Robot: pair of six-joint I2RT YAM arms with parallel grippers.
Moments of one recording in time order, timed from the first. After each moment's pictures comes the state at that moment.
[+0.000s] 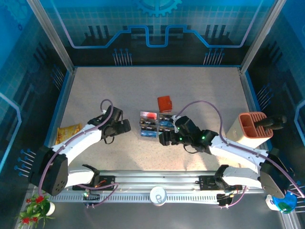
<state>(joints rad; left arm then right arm) -0.38 1.27 0.70 -0.57 -0.15 -0.72 0.83 1.15 0.64 -0.29 -0.06 0.58</state>
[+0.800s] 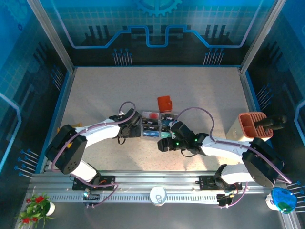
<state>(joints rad) -0.59 1.54 0.81 -0.57 -0.27 -0.72 0.84 1.31 0.55 -0.14 -0.12 0.63</state>
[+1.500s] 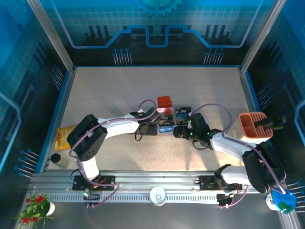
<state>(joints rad) -0.76 1.81 1.09 -0.58 -0.29 -0.77 0.47 1.27 0.48 -0.10 -0.10 0.57</state>
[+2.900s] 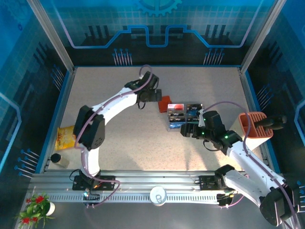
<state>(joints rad) -0.55 2.00 1.71 -0.70 -0.22 -0.55 0.43 0.88 0.60 -0.53 -0.18 0.52</state>
